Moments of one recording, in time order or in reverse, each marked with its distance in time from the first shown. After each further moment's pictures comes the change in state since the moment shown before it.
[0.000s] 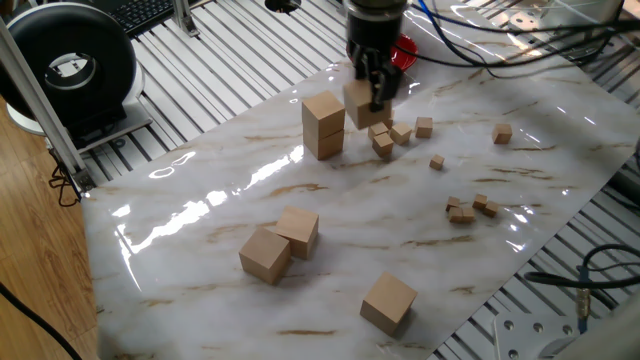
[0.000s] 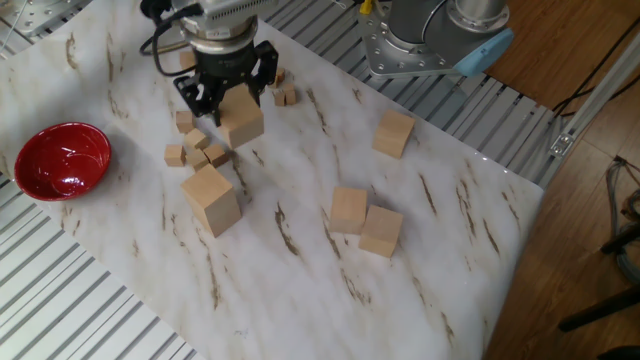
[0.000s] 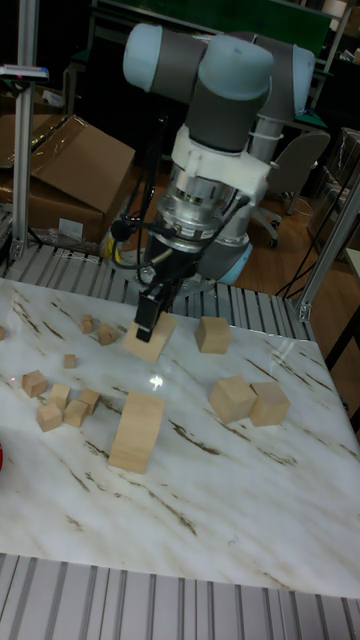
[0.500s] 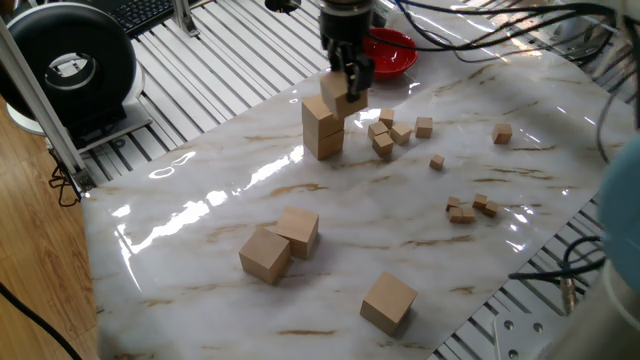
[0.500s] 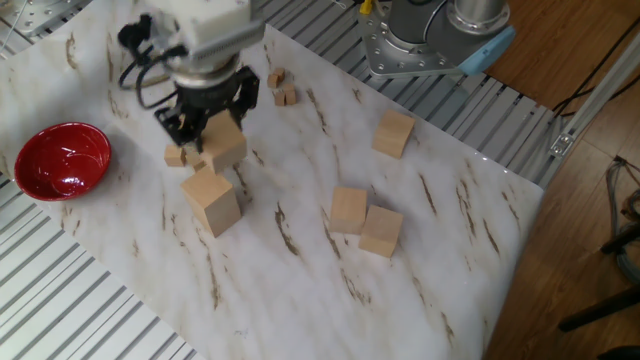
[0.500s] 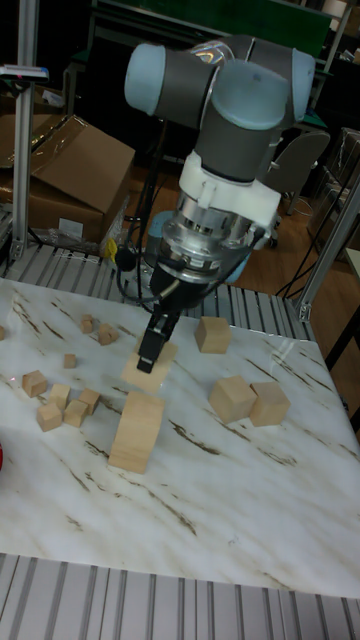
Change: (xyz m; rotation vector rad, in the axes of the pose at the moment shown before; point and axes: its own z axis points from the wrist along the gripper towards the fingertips) arm -0.019 -0.044 0.018 0.023 0.015 -0.080
